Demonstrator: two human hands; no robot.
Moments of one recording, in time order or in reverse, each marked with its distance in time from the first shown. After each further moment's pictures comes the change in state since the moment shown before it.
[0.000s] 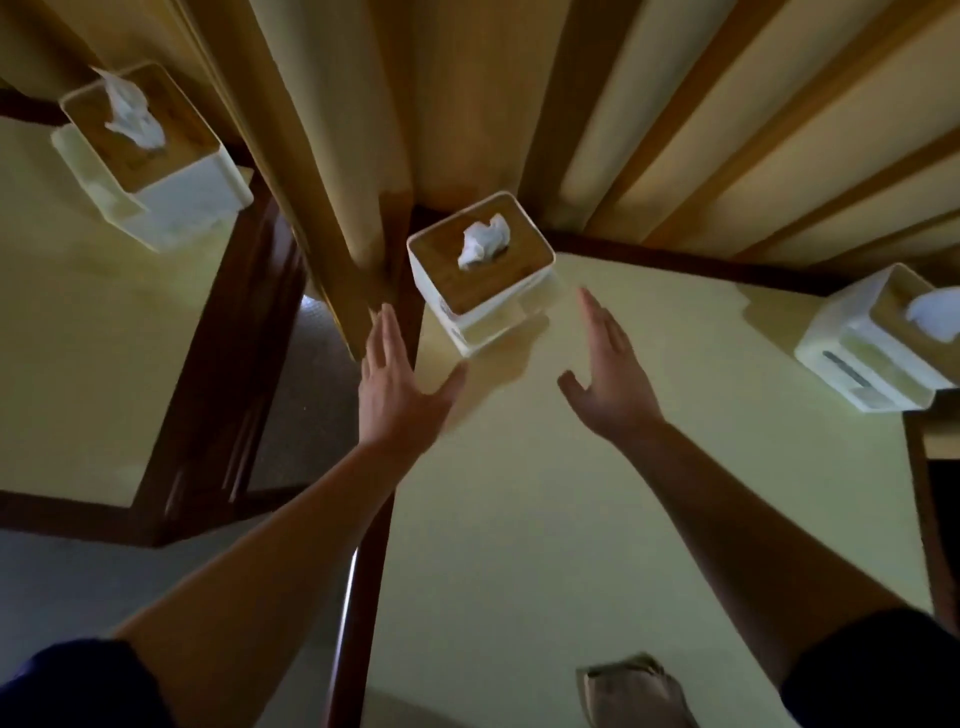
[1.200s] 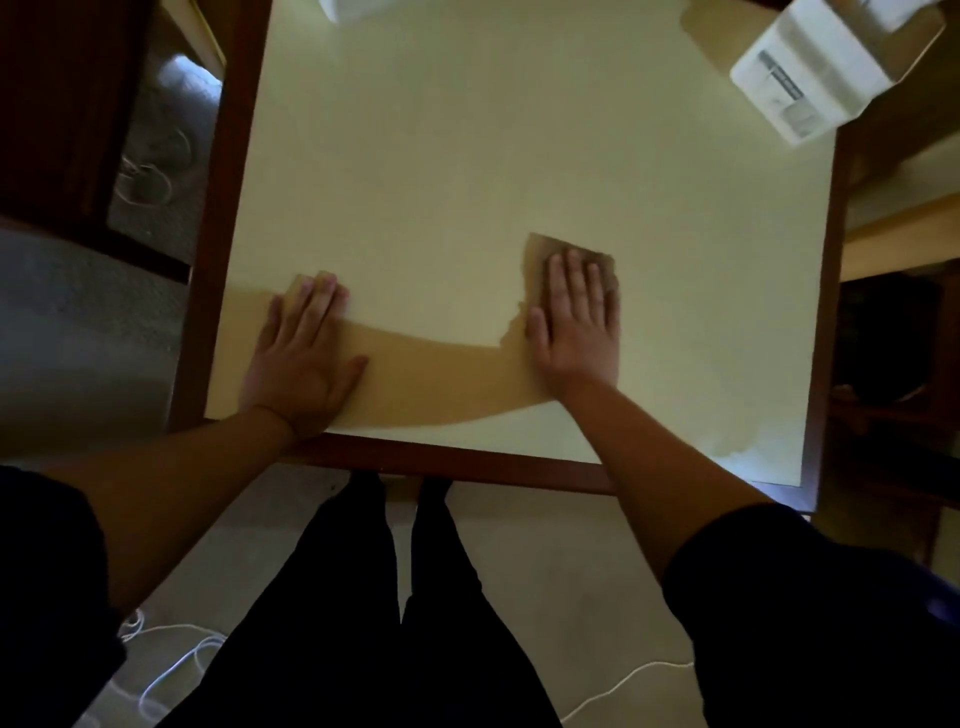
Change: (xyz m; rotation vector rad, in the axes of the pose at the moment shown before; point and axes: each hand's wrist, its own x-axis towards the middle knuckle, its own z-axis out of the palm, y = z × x) left_hand -0.296 -0.127 0.118 0.554 -0.126 0.453; right_hand -0.302 0.164 0.072 -0.367 -0.058 0.174
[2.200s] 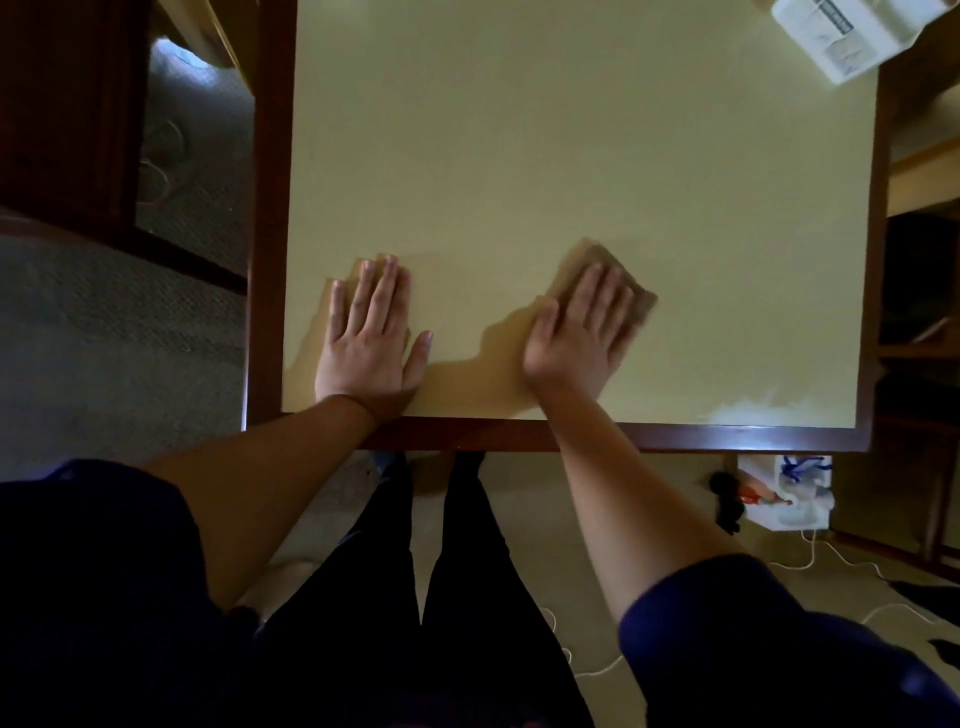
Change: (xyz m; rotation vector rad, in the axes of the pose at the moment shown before) left_hand -0.002 -0.006 0.006 0.000 0.022 0.017; right_hand -0.052 -0.124 0.022 0.163 0.110 0.505
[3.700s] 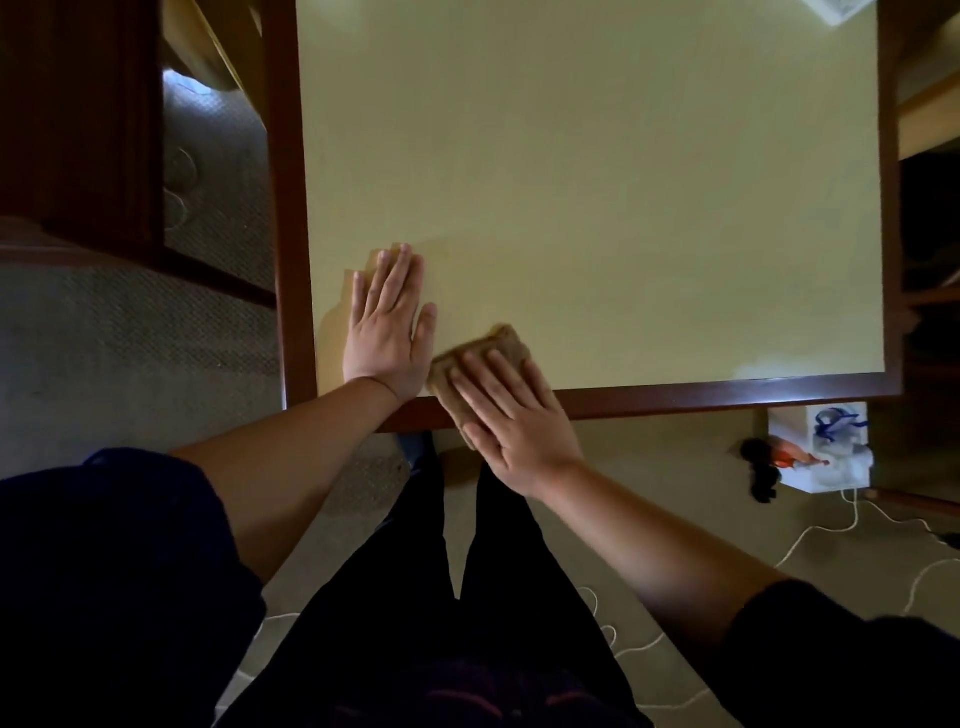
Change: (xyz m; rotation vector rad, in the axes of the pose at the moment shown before) left_hand 0.001 -0.010 -0.009 -0.288 -0.023 0.006; right_hand -0.115 0.035 0.023 -0.121 -0.230 -0.896
